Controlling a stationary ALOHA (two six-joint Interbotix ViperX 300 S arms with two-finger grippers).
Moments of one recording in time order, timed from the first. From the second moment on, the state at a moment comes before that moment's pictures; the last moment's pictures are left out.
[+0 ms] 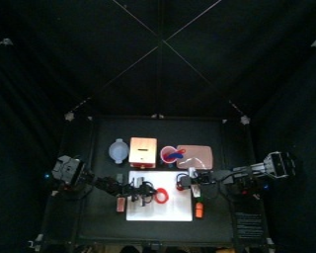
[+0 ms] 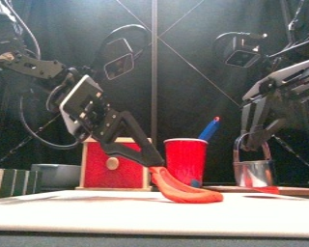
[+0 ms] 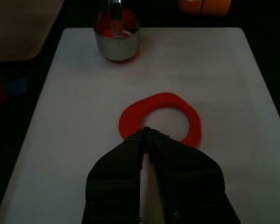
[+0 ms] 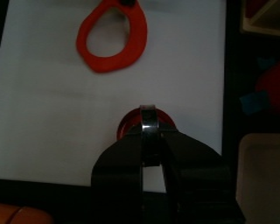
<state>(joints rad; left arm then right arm) -0.24 0.22 0.77 -0.55 -0.59 0.36 0.04 -0.30 1.00 0.03 0.13 -0.12</state>
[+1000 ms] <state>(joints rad) -0.16 0.28 0.71 -0.44 -0.48 0.36 0.04 -0.28 0.94 0.10 0.11 -0.12</state>
